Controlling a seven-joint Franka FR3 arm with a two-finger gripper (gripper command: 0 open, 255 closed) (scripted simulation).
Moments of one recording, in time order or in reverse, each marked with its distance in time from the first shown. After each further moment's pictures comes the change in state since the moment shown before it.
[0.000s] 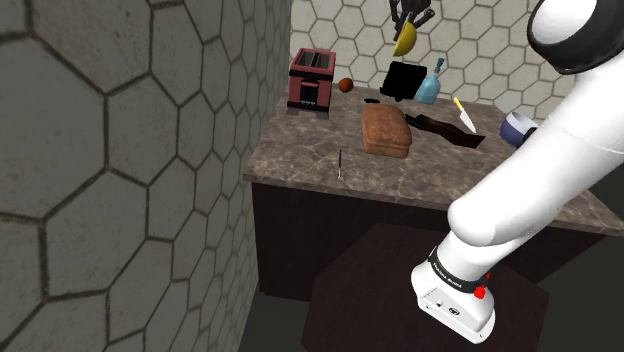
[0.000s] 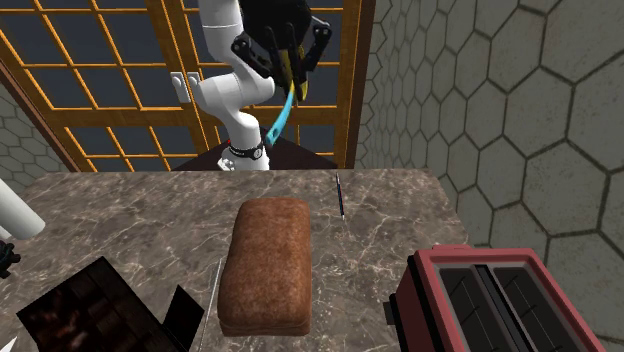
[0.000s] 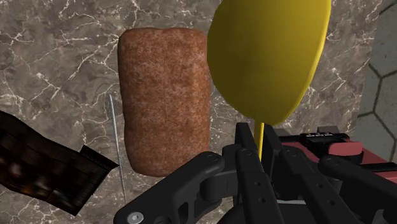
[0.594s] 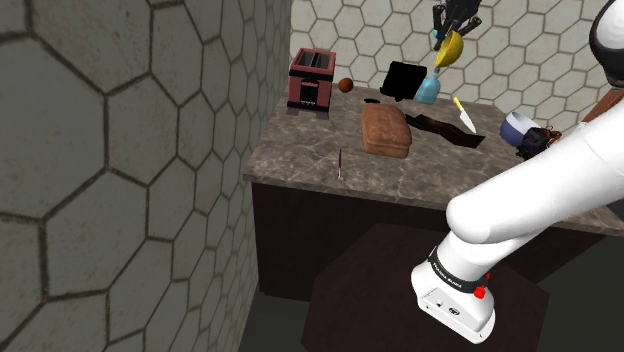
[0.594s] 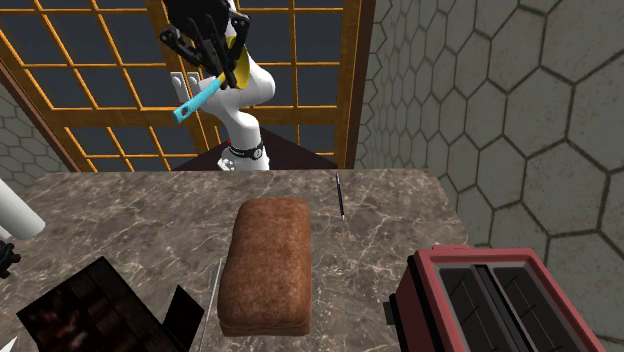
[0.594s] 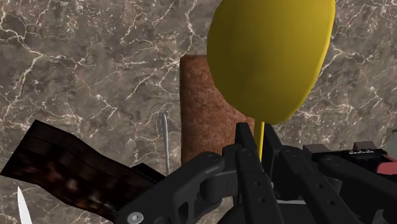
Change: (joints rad) arm -0.065 -0.234 -0.078 -0.233 -0.065 -0.018 -0.143
